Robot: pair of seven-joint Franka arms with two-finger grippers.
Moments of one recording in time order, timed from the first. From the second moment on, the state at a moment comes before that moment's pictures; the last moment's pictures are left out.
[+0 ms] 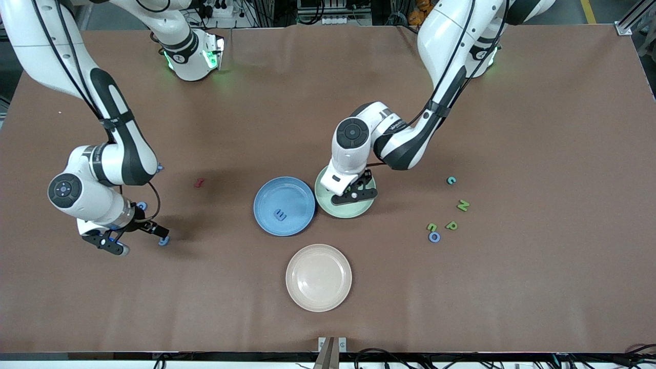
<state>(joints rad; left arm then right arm) -0.61 0.71 -0.17 -1.55 0.14 2.28 -1.00 -0.10 0.56 0.08 -1.82 -0.08 2.42 0.42</state>
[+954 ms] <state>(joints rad) -0.29 0.67 -0.16 -1.58 0.15 2.25 -0.30 -0.10 0.70 0.07 -1.79 -0.16 2.58 0.41</state>
